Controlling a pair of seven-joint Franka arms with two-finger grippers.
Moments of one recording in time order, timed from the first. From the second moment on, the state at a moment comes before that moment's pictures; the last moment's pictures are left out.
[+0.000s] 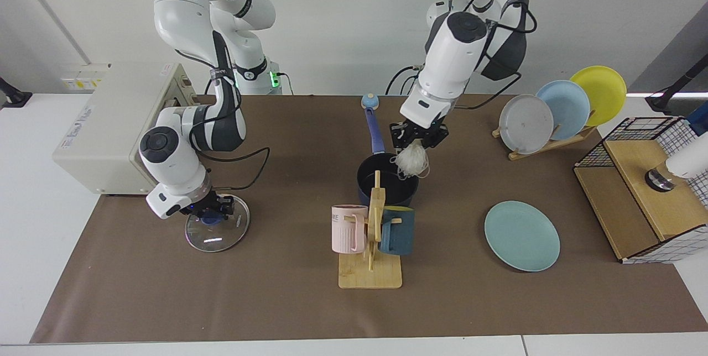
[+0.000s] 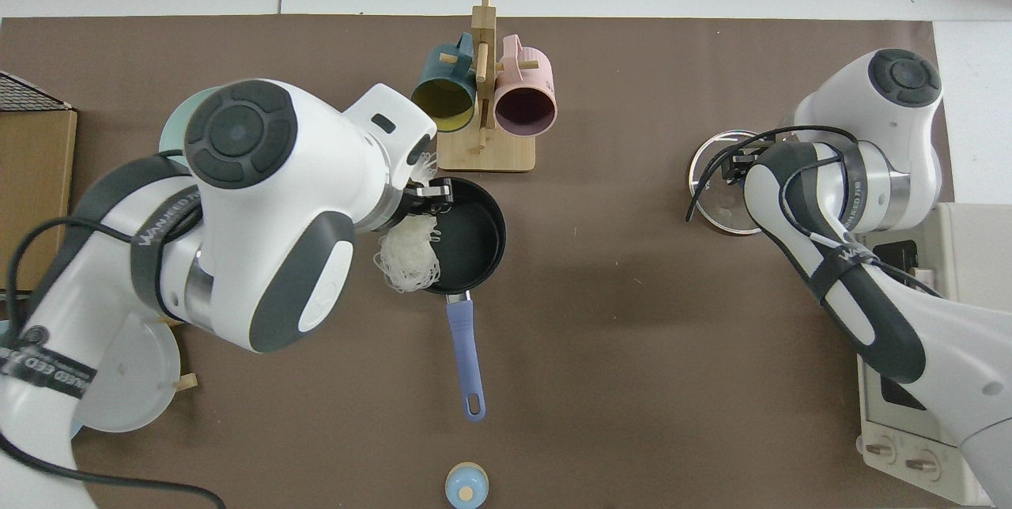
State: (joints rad) left arm -0.03 0.19 -0.46 -1.73 -0.04 2.01 -0.52; right arm -0.02 0.49 0.02 -1.66 -0.04 2.11 0.04
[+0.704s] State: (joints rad) left arm -0.05 0.37 -0.49 -1.83 -0.02 2.27 -0.59; right arm 0.03 0.32 0.02 -1.57 -0.04 1.88 0.04
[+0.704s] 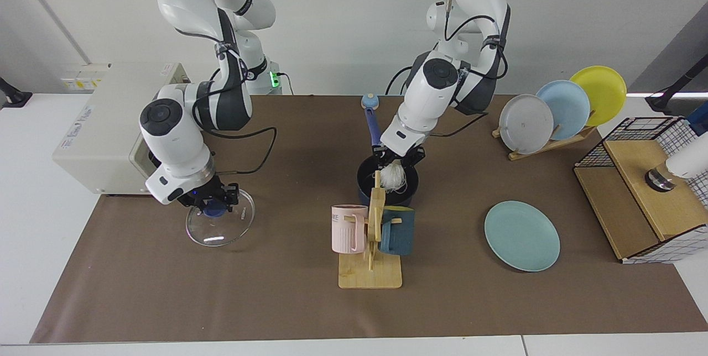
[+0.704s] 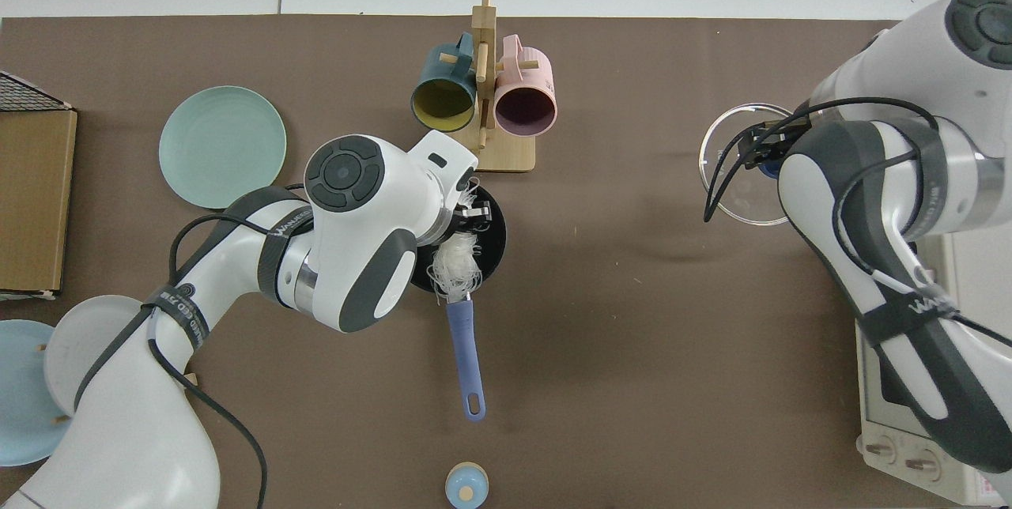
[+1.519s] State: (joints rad) left arm 0.07 0.30 -0.45 -1.58 0.04 1.79 -0.46; right arm 0.24 0.16 0.03 -1.56 -0.03 1.67 0.29
